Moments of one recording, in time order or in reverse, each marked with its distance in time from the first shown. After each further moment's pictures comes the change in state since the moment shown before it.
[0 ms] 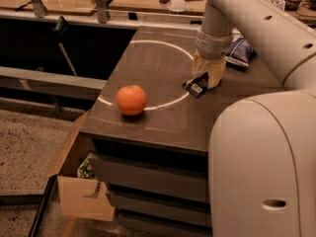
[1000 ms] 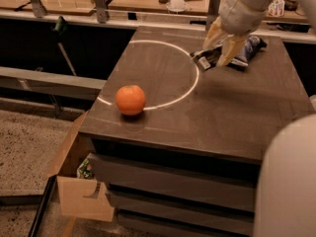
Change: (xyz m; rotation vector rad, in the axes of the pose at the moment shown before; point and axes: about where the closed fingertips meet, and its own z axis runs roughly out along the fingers) arm -0.010 0.016 -0.095 0.307 -0.109 0.061
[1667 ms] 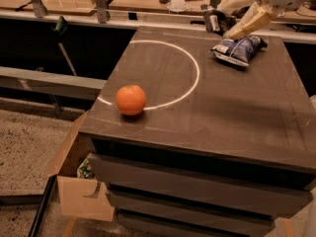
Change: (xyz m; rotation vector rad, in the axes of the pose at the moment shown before) arm -0.042 0.007 -0.107 0.303 -0.381 0.140
